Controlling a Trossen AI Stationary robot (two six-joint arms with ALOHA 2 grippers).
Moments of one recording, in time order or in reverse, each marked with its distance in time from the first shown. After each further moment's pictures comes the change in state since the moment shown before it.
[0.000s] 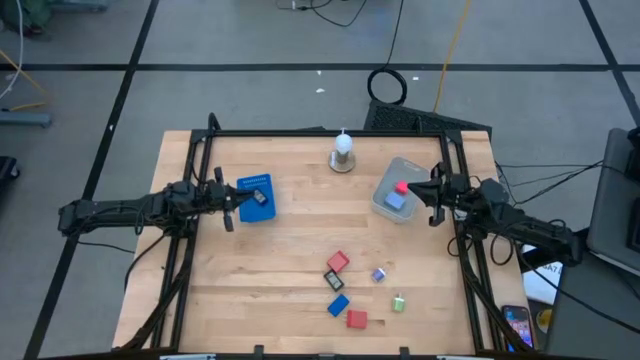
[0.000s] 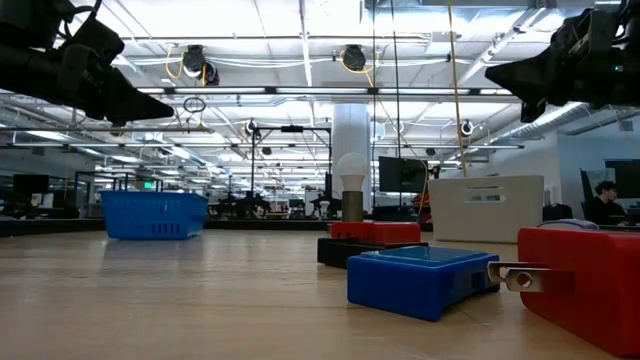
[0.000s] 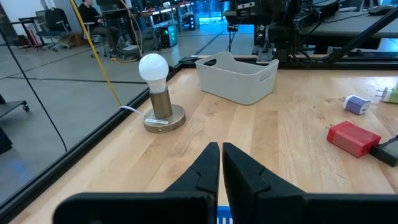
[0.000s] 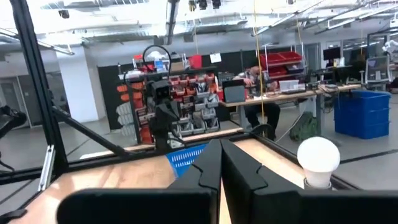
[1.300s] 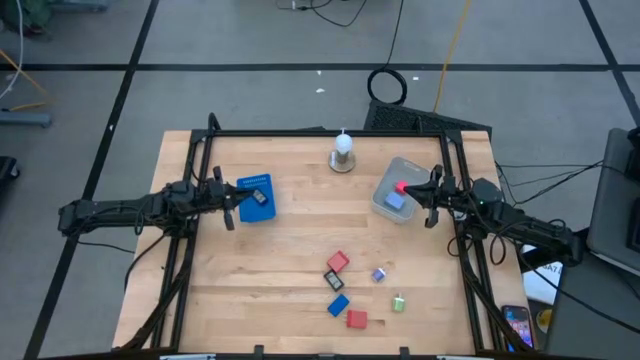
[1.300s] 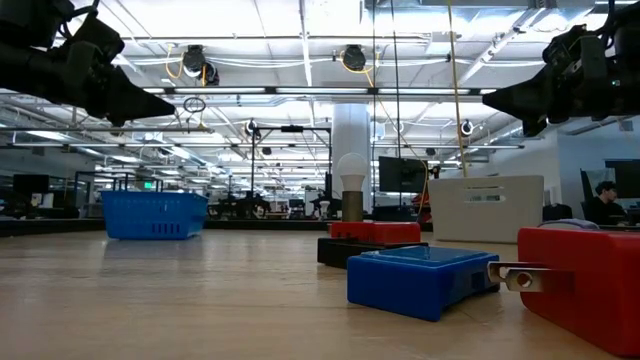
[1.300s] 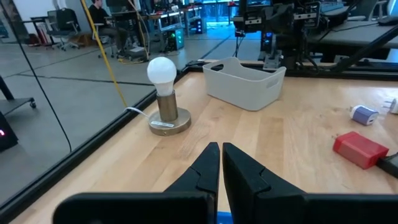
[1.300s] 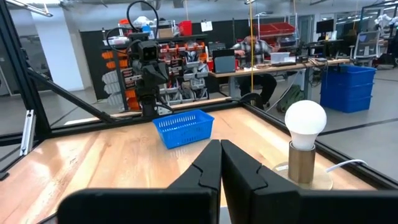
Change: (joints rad) left arm 0.000 0.000 0.000 0.018 -0.029 -0.024; right arm -0.001 0.001 -0.008 -0.140 0.024 -0.058
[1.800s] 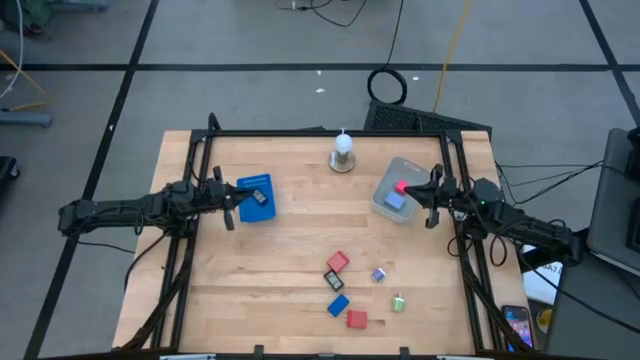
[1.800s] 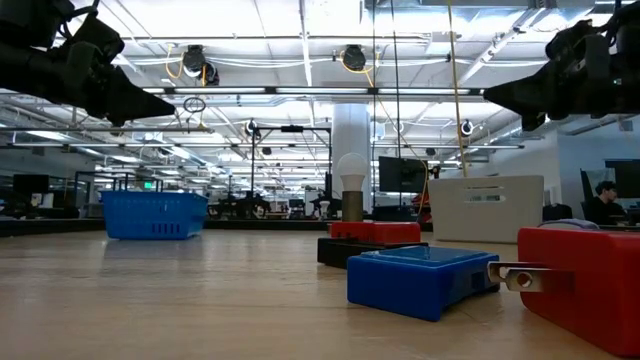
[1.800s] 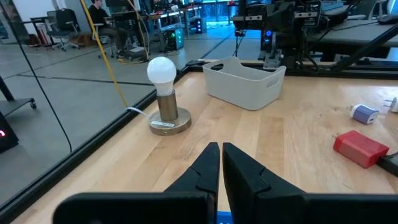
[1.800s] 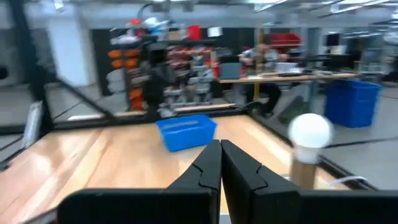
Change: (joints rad) left arm 0.000 0.000 0.000 -0.001 0.000 0.003; right arm 0.001 0.005 0.002 0.025 -0.034 -0.062
